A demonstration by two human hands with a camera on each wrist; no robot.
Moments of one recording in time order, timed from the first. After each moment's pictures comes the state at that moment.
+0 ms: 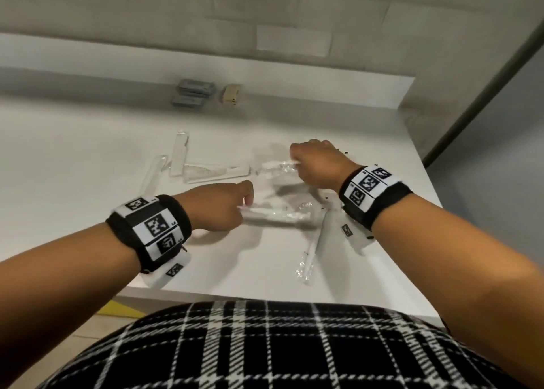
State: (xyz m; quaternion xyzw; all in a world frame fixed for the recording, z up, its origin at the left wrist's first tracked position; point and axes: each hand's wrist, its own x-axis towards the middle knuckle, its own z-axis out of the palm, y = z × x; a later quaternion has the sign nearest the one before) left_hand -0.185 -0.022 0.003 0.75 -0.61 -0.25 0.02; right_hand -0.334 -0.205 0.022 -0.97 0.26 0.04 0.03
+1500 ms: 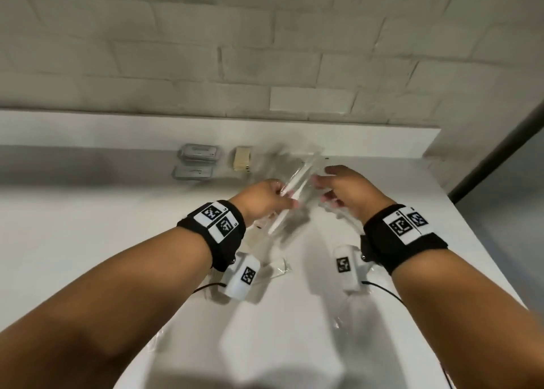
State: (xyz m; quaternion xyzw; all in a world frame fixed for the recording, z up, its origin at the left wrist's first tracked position) left_hand -0.071 -0.219 0.004 0.66 -0.50 -0.45 0.34; right_hand -0.244 -0.318 0.024 -0.62 0.52 -0.18 0.56
